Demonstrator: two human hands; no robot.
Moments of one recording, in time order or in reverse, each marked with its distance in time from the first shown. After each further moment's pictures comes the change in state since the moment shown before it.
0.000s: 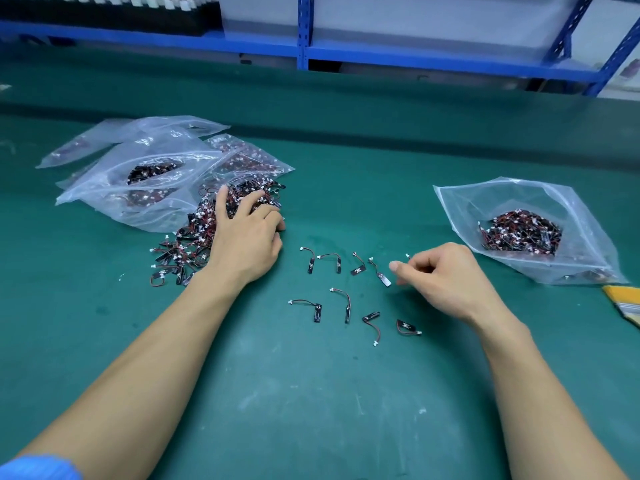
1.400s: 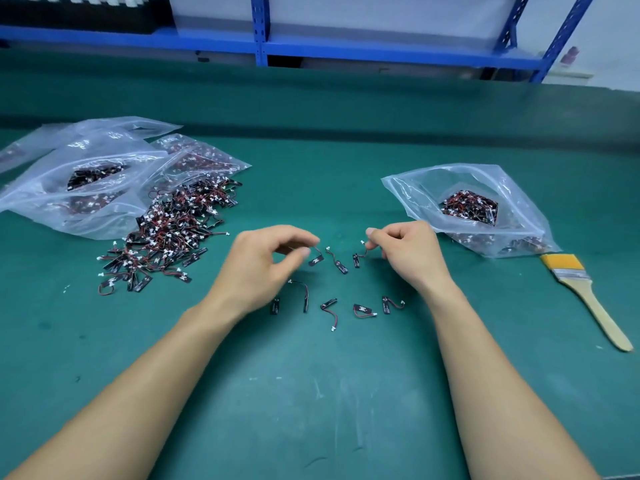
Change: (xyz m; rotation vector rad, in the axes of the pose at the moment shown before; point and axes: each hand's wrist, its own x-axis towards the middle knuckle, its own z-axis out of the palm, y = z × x) left_hand -0.032 0.085 -0.045 -0.949 -0.007 0.092; right_hand 0.014 0.022 0.003 0.327 0.184 0.172
